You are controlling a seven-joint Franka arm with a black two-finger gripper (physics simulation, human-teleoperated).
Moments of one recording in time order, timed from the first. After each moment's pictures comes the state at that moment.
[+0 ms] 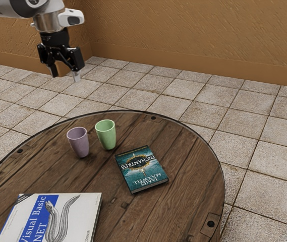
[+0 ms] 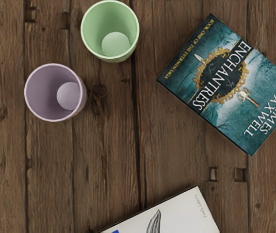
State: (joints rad) arm -0.09 0.06 0.16 -1.47 -0.01 1.51 0.07
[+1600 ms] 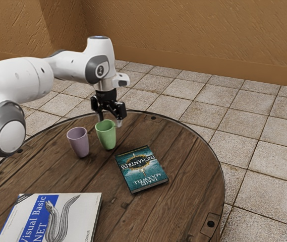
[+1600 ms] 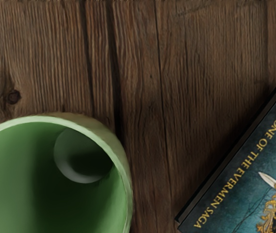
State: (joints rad) arm -0.01 0.66 0.06 -1.26 -0.04 1.83 0.11
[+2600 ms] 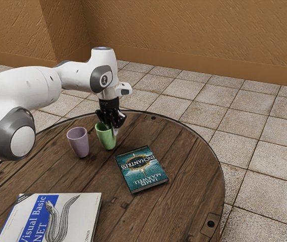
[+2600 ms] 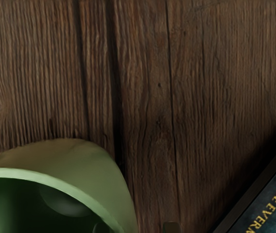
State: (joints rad) arm 0.00 0.76 0.07 -1.20 -0.06 1.85 0.11
